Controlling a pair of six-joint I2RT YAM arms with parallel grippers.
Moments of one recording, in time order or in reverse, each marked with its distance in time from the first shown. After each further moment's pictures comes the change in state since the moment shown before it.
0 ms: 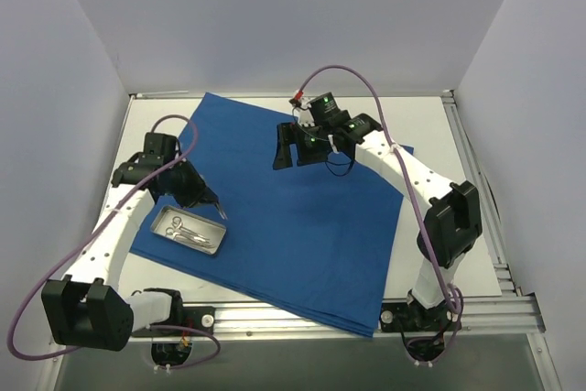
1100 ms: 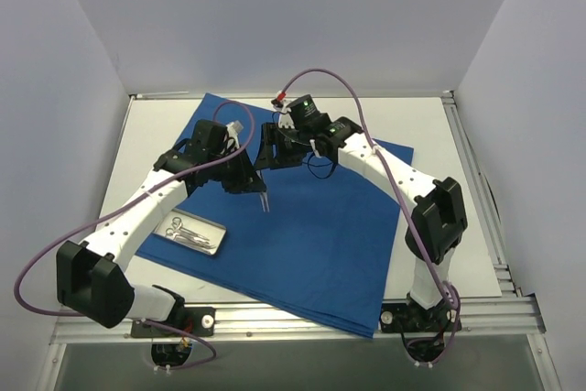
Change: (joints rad) left arm -0.344 0.158 0.104 0.270 0.129 0.044; right arm 0.108 0.070 0.093 0.096 -0.037 0.182
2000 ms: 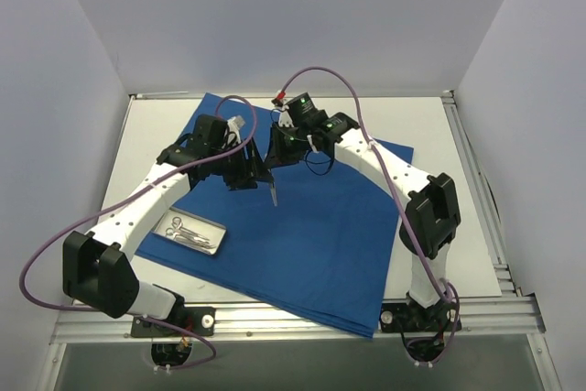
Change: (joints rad) left arm 0.013 0.054 0.032 0.034 0.023 0.033; right arm -0.010 0.061 0.065 -0.067 0.029 -0.022
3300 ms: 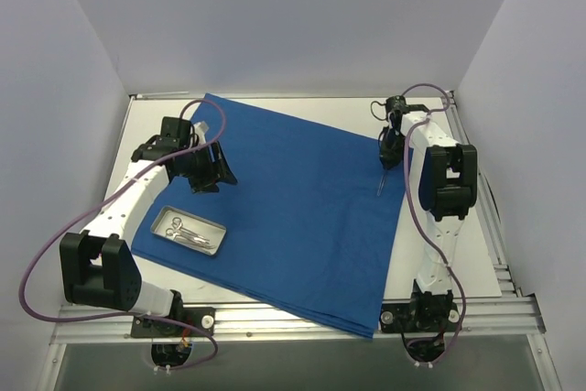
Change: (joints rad) left arm 0.265 0.012 -0.045 -0.123 -0.034 0.203; right arm -0.628 0.262 -0.048 -0.222 0.449 -0.148
